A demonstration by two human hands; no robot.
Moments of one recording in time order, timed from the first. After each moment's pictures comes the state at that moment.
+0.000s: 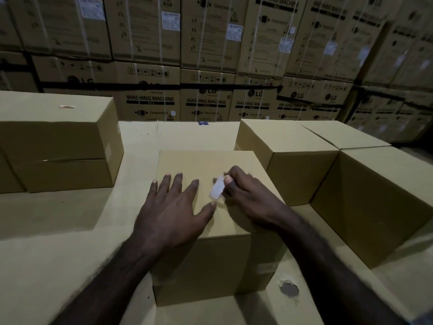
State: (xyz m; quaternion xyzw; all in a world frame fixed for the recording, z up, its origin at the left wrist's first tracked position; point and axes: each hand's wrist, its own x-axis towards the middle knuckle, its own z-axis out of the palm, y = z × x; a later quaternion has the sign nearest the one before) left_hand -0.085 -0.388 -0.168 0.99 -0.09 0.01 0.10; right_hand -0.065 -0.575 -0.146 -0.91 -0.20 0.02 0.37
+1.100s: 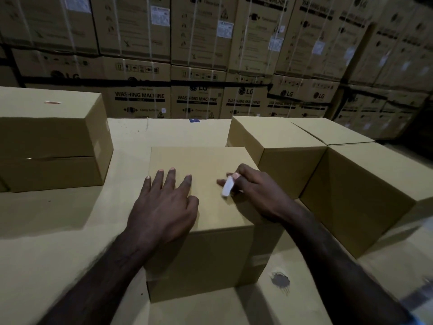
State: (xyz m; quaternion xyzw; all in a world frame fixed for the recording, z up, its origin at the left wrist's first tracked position) left_hand -0.086 -0.386 -0.165 0.99 -0.11 0.00 0.09; right_hand -0.071 -0.594 -0.141 -0.90 -0.11 0.02 0.42
